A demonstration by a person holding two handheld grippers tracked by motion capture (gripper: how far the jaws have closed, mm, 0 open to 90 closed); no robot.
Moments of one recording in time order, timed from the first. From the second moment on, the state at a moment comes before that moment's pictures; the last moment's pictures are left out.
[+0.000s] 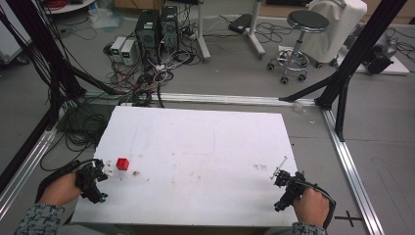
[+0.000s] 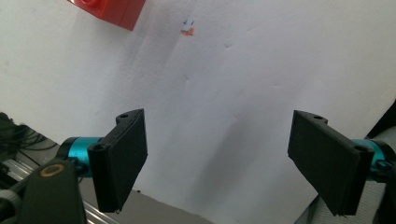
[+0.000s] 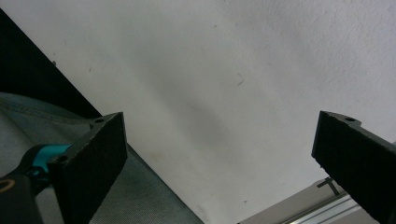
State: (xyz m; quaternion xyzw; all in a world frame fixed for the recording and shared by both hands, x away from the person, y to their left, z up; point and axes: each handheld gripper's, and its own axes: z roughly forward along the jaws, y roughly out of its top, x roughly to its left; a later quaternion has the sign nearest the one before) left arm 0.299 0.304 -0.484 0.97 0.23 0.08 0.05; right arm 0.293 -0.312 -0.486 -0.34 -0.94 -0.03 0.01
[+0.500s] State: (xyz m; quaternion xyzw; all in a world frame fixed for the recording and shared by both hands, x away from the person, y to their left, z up) left arm 0.316 0.309 -0.476 0.98 0.17 0.07 0.05; right arm 0.293 -0.311 -0.486 -0.34 -0.94 -0.03 0.01
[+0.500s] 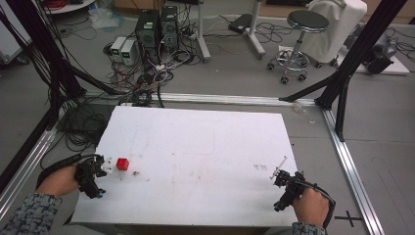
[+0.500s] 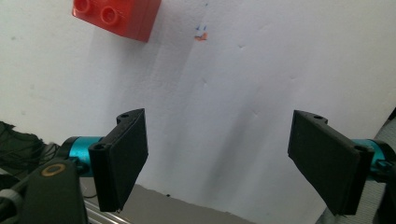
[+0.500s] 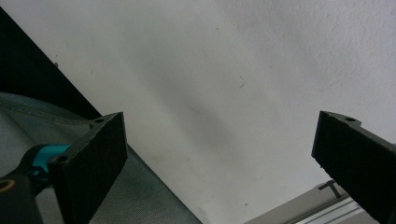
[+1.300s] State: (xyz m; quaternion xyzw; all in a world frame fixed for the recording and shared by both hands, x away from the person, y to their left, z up) left arm 0.353 0.305 -0.469 1.00 0.05 0.06 0.02; right arm 0.294 -0.313 -0.489 -0.34 -0.94 -0.03 0.01
